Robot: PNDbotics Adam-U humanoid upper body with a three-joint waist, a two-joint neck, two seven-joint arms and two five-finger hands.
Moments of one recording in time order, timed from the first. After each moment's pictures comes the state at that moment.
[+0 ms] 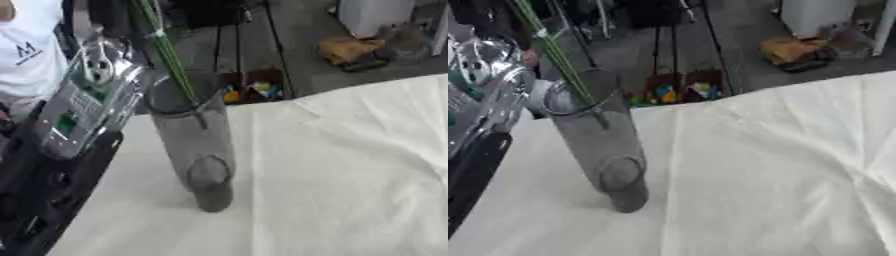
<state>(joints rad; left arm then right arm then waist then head) -1.15 0.61 -0.19 -1.71 0.23 -0.11 0.48 -0.27 -0.40 -0.33 -1.98 -0.79 -0.47 0.37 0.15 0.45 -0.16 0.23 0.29</state>
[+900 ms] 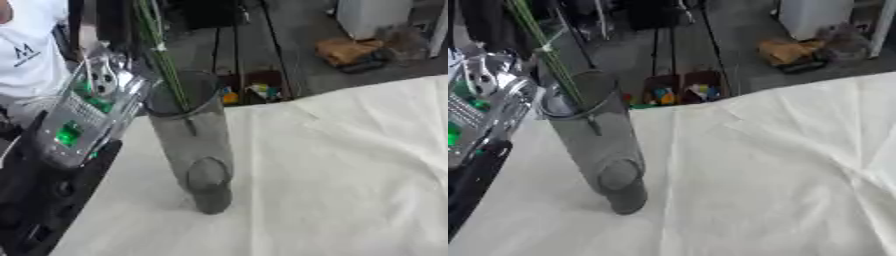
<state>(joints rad) -1.14 0.61 -0.19 -1.71 0.13 -0.09 0.46 -0.27 -0.39 -0.33 -1.98 -0.79 -0.46 0.37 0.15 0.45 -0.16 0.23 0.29</state>
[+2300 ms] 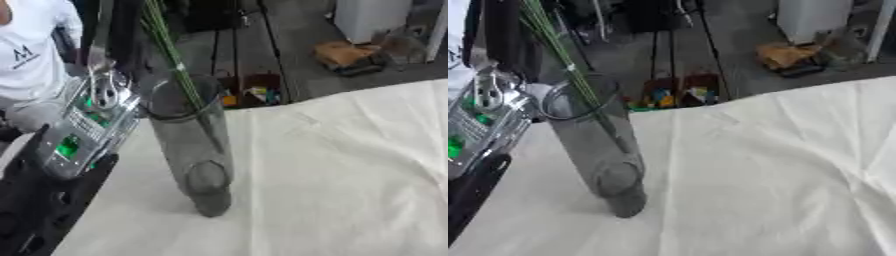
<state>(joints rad) -1.10 0.62 -0.21 -1.67 0.18 -0.02 0.41 -0.27 -0.39 -0.33 -1.98 -0.78 -0.46 0.35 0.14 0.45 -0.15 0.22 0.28</state>
